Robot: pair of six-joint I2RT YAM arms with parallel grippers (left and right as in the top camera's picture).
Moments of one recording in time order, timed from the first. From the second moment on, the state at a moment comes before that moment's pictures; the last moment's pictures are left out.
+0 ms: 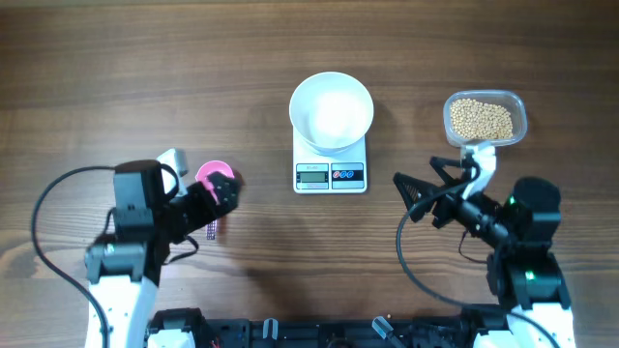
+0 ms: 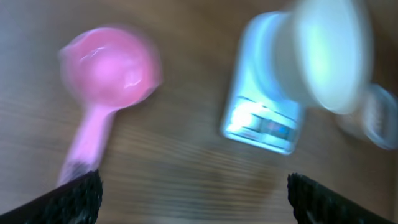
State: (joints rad) left arm 0.04 0.90 0.71 -0.79 0.34 -0.51; right arm -0.01 0.72 0.45 -0.15 -0.71 0.23
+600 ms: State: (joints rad) left arm 0.24 1.43 0.77 -0.80 0.38 -0.39; right arm -0.01 0.84 0.46 -0.17 -0.76 0.29
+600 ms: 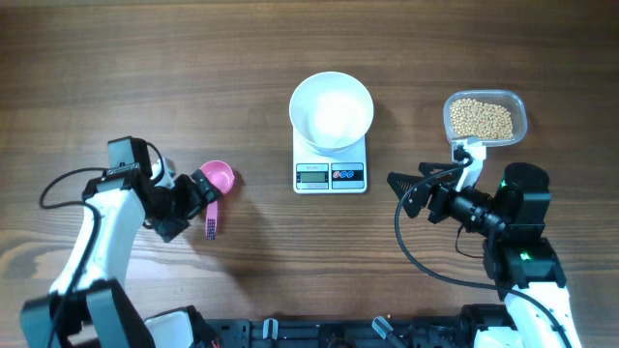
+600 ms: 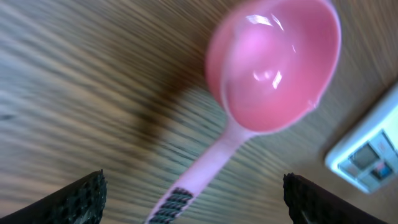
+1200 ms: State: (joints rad) left arm 0.24 1.53 0.68 -0.61 0.54 -0.26; right arm -0.01 0.84 0.46 -0.19 -0.80 0.34
